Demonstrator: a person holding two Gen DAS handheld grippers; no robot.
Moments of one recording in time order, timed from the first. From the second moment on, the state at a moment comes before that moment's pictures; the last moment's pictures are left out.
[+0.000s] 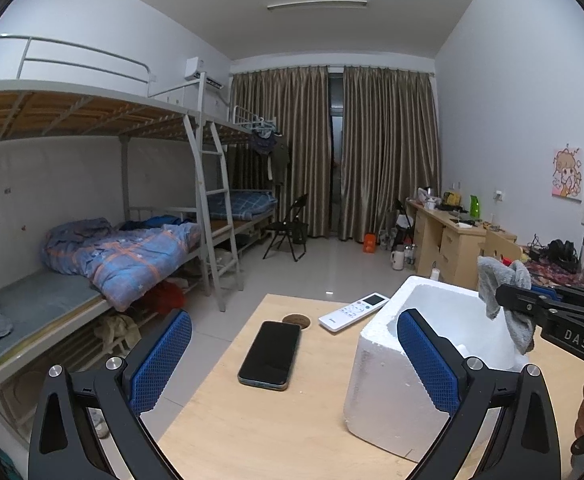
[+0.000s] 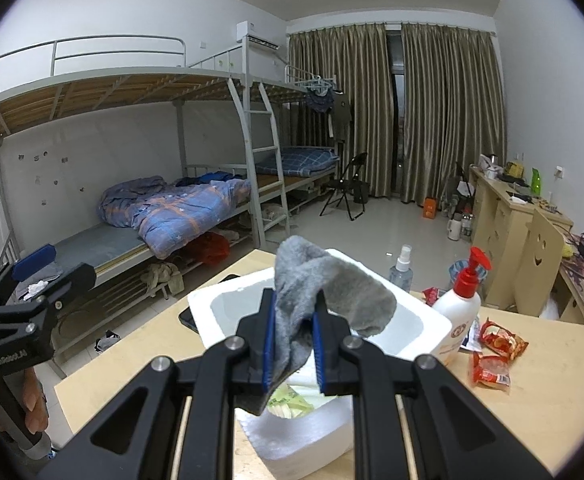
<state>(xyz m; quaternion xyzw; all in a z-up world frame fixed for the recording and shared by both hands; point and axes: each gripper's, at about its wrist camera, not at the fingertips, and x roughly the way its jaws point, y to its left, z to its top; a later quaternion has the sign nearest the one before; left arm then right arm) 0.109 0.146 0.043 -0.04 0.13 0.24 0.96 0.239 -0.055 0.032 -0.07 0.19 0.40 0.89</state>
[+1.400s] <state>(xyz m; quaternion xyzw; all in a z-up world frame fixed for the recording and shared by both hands) 0.113 0.123 0.051 -0.04 0.12 0.23 0.97 0.236 -0.078 0.038 -0.06 0.18 0.37 0.91</state>
